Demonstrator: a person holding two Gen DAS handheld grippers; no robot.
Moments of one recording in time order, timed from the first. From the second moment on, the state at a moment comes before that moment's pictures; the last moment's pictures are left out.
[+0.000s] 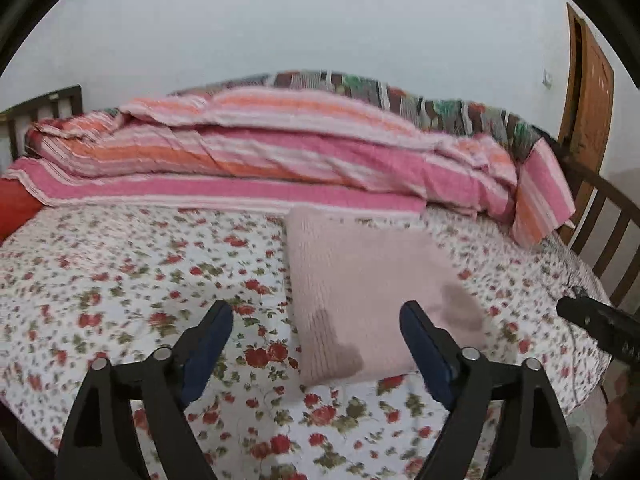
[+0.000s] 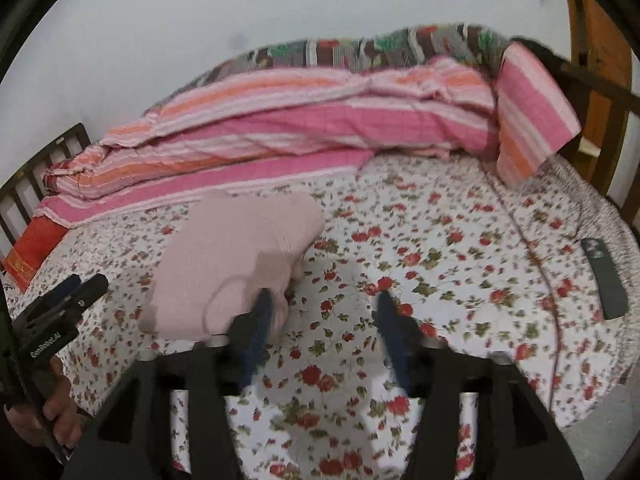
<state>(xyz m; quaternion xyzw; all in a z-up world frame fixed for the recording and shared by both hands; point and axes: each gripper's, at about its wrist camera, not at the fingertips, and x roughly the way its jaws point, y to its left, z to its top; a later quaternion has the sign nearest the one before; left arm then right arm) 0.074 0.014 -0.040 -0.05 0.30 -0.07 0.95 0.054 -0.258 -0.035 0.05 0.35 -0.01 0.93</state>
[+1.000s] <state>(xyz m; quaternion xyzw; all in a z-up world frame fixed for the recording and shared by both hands) 0.011 0.005 0.008 -0.02 0.29 -0.05 0.96 -0.013 -0.245 0.008 0.02 0.31 -0.03 0.95</state>
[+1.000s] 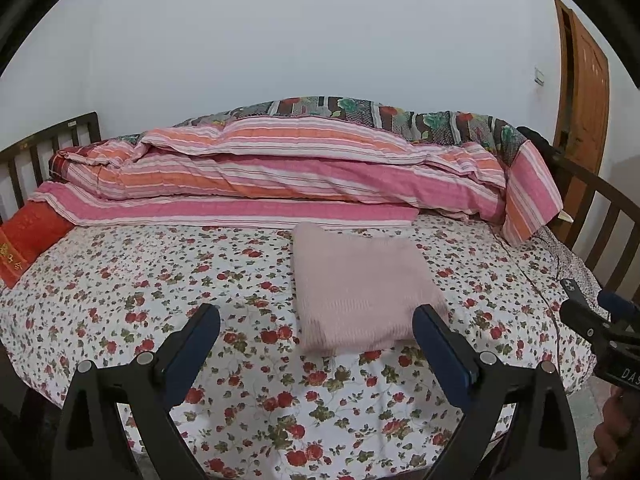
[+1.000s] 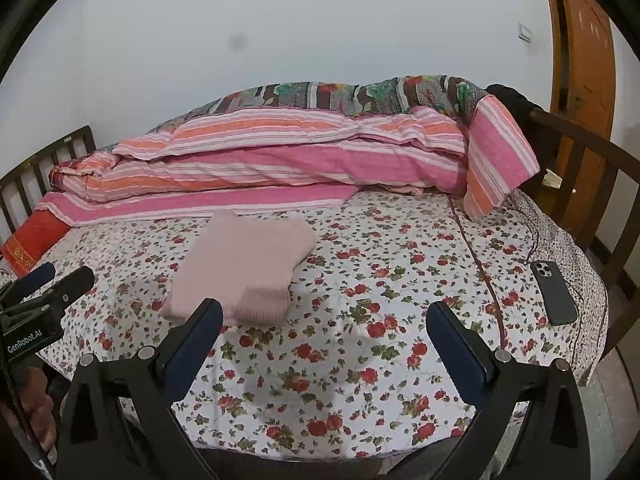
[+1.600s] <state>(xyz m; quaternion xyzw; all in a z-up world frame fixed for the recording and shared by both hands) 0.008 0.003 0.010 -0.02 0.29 -0.04 0.96 -0.017 -0.248 0.012 0.02 0.31 -0.03 0.95</state>
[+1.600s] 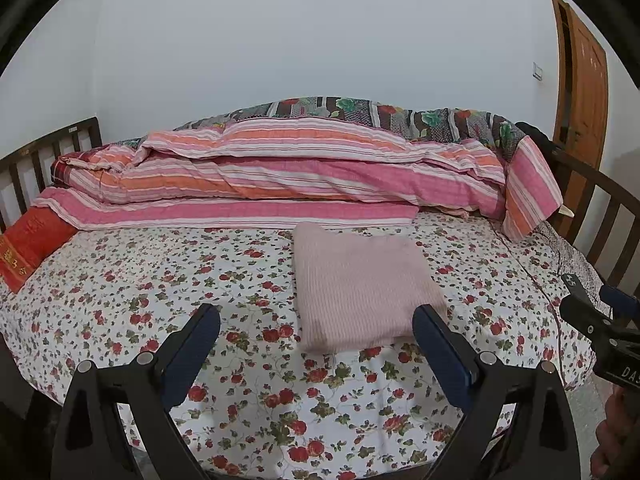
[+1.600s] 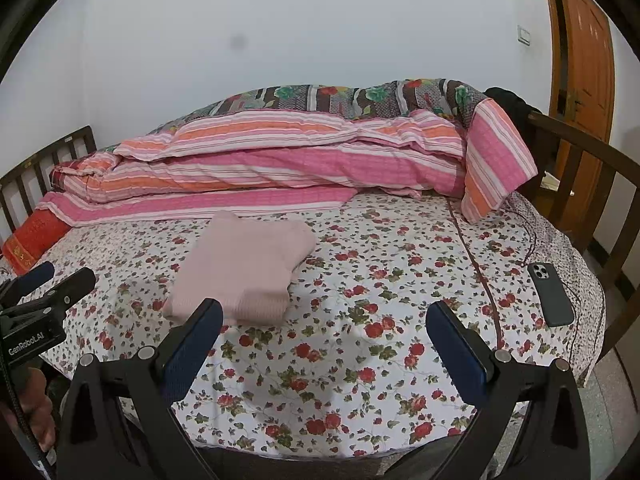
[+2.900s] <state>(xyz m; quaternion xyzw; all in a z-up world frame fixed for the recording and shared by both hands) 0.002 0.003 0.016 -0.01 0.29 -0.05 0.96 -0.021 -0.247 0.012 0.02 0.31 -0.03 0.95</state>
